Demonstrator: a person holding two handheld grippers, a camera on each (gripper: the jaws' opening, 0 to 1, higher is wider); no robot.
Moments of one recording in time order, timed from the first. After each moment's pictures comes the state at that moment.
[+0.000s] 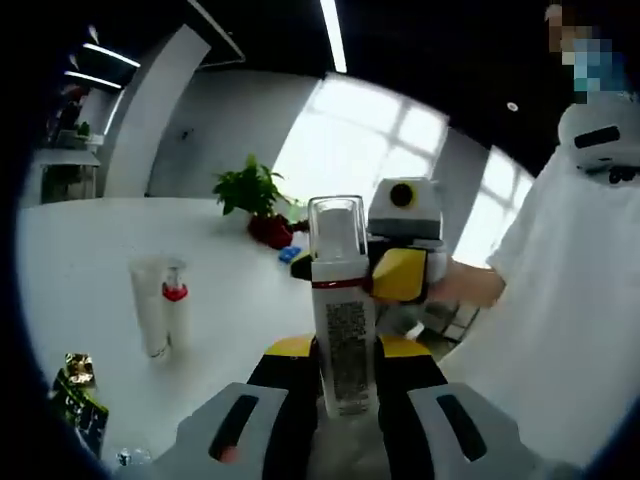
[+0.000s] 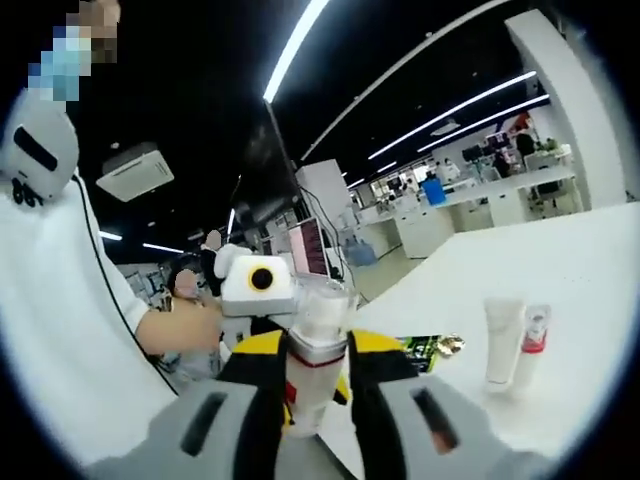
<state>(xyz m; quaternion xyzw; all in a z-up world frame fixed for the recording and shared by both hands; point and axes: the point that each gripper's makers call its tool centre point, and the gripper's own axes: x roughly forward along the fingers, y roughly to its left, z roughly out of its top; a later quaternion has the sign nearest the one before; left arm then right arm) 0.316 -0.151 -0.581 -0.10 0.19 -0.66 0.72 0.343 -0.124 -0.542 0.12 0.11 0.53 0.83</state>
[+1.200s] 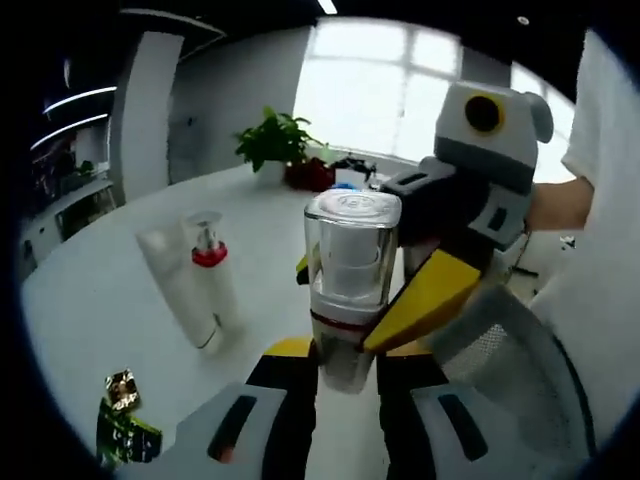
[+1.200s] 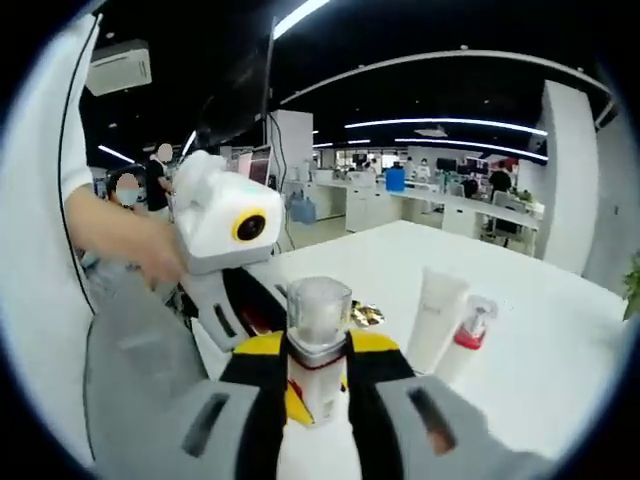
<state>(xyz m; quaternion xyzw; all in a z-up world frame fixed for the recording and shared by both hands) 0.381 -0.178 -0.697 0.08 0.23 -0.60 0.77 0.393 -0.146 -0.648 -0.09 0.13 0.43 0.89</state>
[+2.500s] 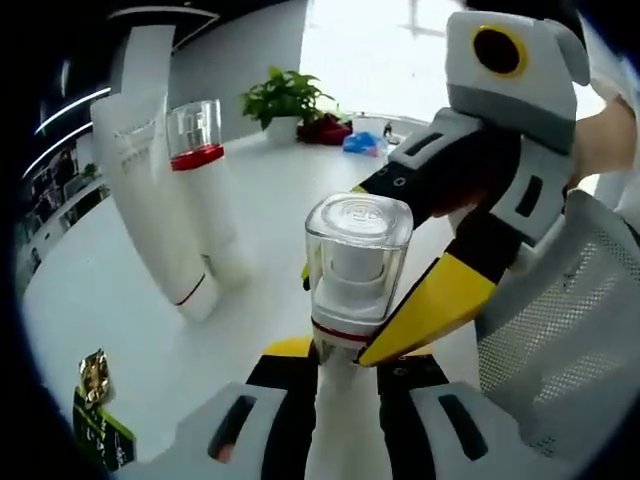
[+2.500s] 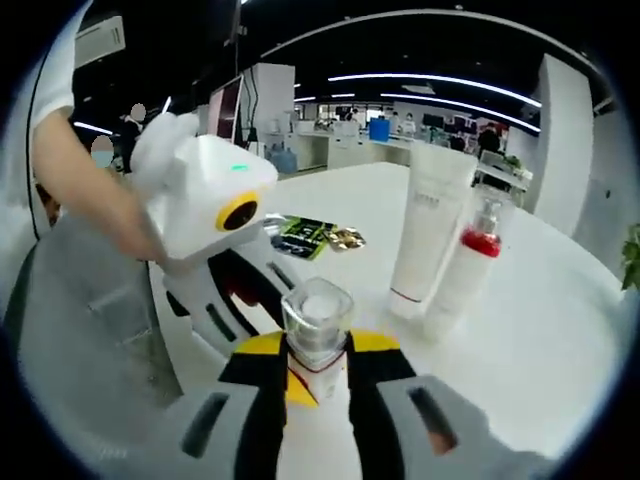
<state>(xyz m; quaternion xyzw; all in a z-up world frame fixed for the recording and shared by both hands) 0.410 -0.191 -0.796 0.14 0.26 -0.58 0.76 0.415 -0.165 -0.748 -0.13 0.23 0.38 0.89</state>
